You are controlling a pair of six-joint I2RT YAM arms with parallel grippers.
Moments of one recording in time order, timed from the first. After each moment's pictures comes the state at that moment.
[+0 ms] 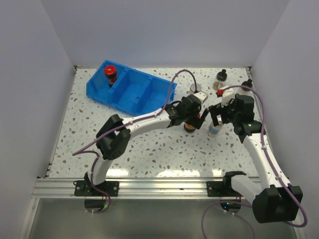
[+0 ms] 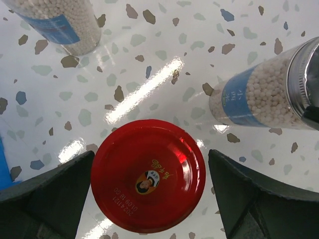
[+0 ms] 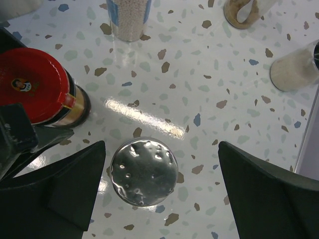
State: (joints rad) left arm -0.98 2.07 1.69 -0.33 -0.17 -0.29; right arm 0.06 1.01 0.84 -0.42 -0.15 -0.34
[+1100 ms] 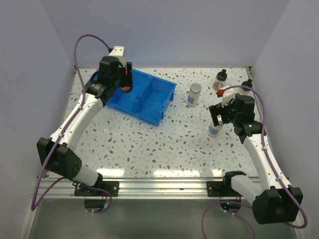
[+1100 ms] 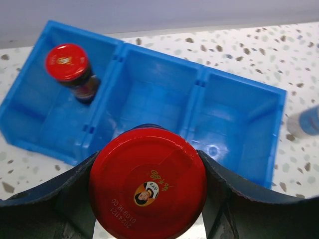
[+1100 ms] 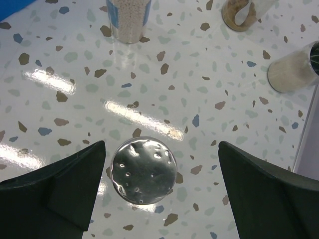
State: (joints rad) left arm -0.41 1.50 1.49 -0.45 -0.21 -0.16; right arm 0.06 1.00 0.84 -0.42 -0.15 -0.34
